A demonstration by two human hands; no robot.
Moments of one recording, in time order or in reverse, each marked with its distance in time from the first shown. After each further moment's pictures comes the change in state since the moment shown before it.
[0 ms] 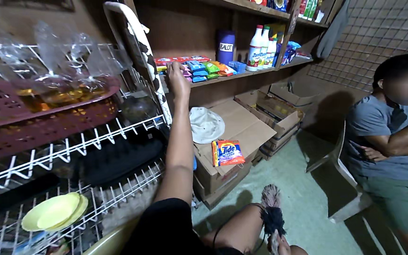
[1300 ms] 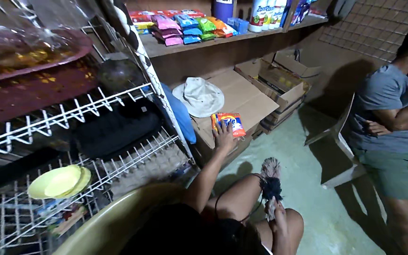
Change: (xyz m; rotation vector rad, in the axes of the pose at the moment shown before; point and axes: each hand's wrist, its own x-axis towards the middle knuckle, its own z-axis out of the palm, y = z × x) left_hand -0.333 -0.003 0.088 0.375 -1.009 -0.149; right_hand -0.006 -0.004 0.005 0.050 0.001 0.014
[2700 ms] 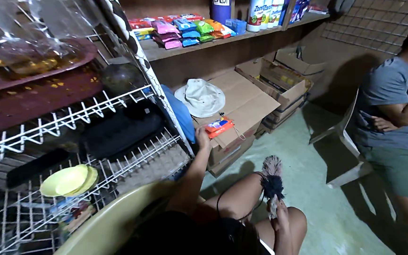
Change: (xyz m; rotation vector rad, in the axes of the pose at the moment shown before) left_hand -0.002 -0.067 -0.014 -1.395 0.553 -0.333; right_hand -0.001 -0.003 -0.002 0.001 -0.026 -0.002
